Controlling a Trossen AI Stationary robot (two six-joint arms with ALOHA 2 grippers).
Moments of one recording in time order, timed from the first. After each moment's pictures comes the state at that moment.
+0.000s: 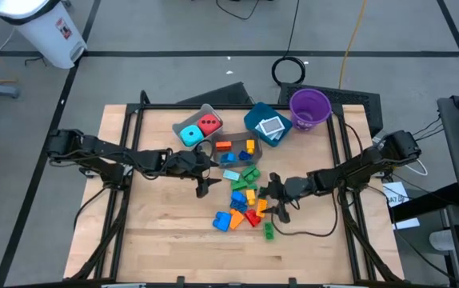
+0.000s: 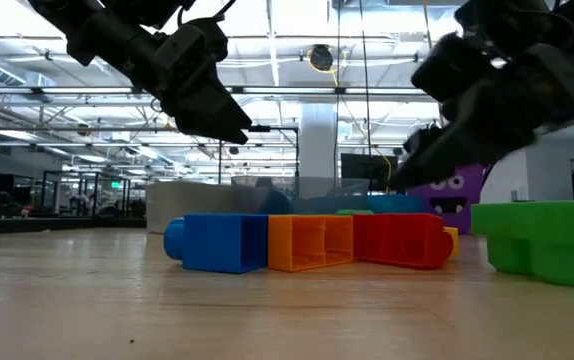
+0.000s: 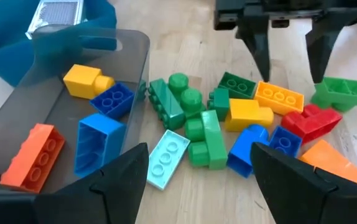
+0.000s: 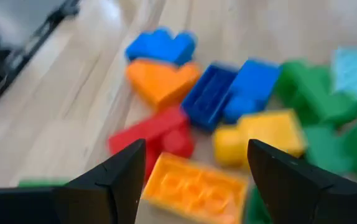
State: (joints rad) left arm -0.03 1.39 0.69 0.15 -0.11 -0.16; right arm 0.25 1.46 0.44 0.51 0.00 0.20
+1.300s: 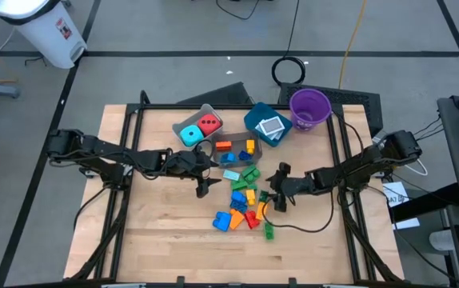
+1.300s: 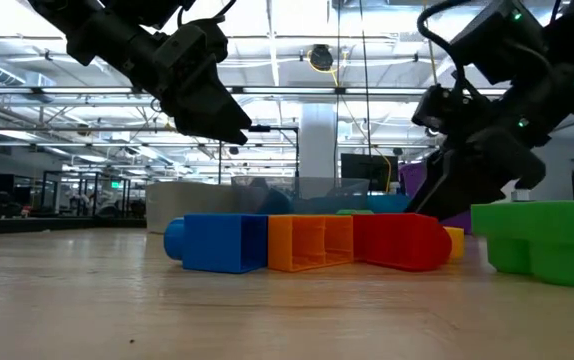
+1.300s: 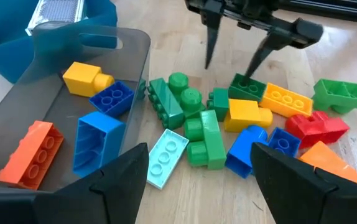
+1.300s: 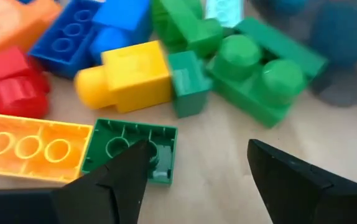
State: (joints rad) left arm -0.03 1.39 0.69 0.15 -0.11 -0.18; right arm 0.23 1.46 0.44 0.25 0.30 0.27
